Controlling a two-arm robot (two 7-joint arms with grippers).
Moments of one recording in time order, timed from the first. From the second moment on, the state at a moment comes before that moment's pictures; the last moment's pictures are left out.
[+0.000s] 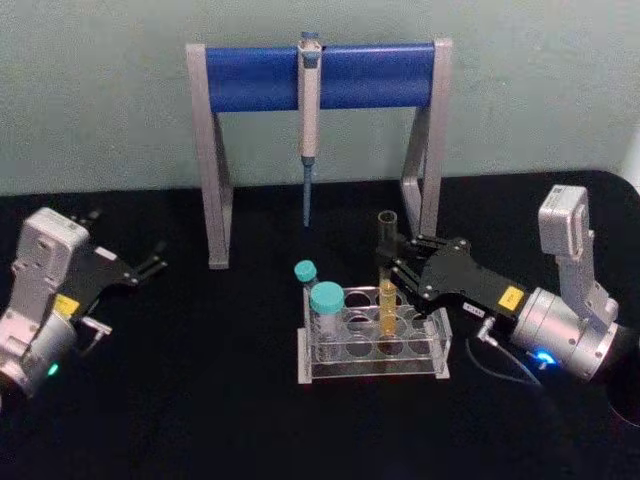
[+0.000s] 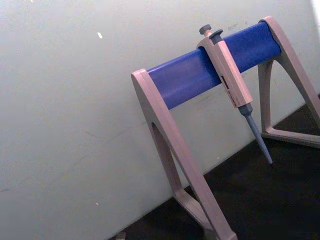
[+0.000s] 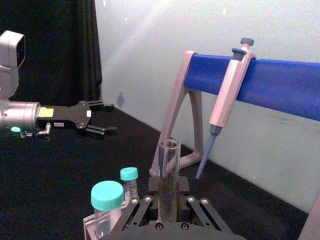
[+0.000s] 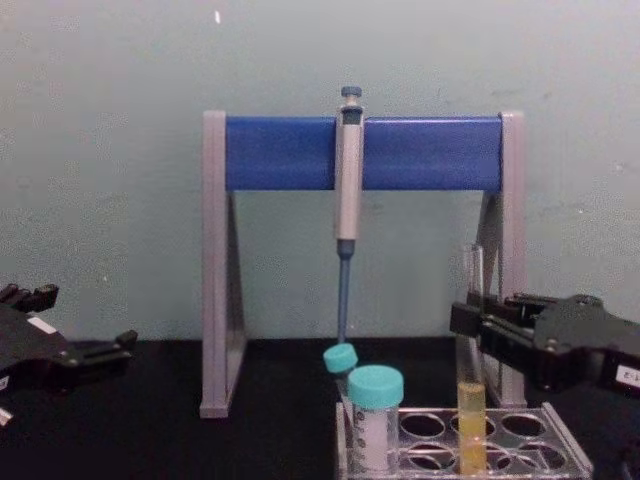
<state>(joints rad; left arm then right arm) -0.20 0.60 0.45 -1.41 -0.25 -0.12 0.03 0.28 0.46 -0.43 -1.34 0.49 -0.20 0.66</state>
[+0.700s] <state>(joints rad) -0.20 0.60 0.45 -1.41 -0.25 -0.12 0.03 0.29 0.46 -0.43 -1.32 0.48 -0.18 0.66</state>
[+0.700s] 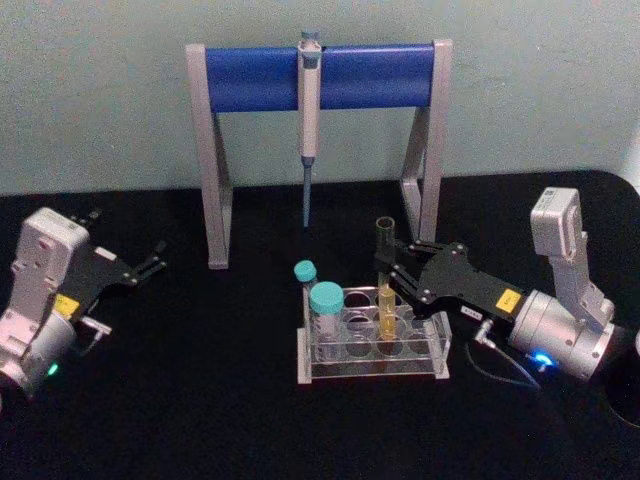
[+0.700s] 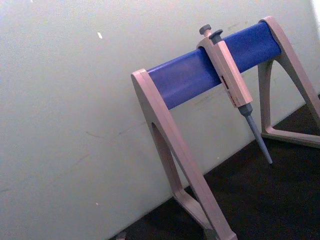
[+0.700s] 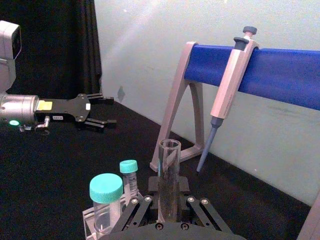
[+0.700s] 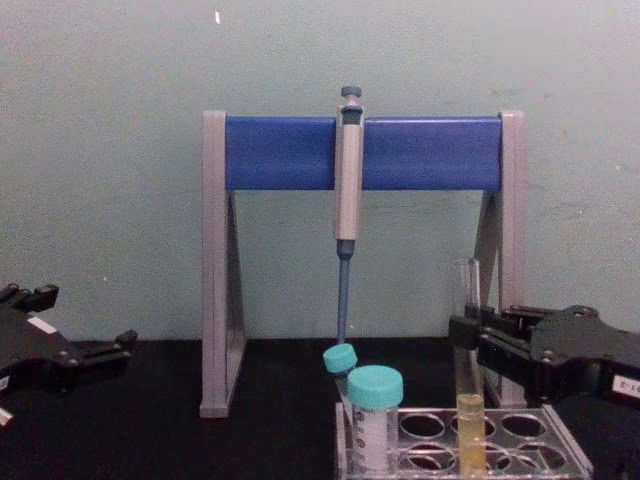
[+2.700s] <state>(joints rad) -0.20 0.60 0.45 -1.41 -0.25 -0.12 0.03 0.29 0.46 -0.44 -1.32 0.48 -0.16 0.65</state>
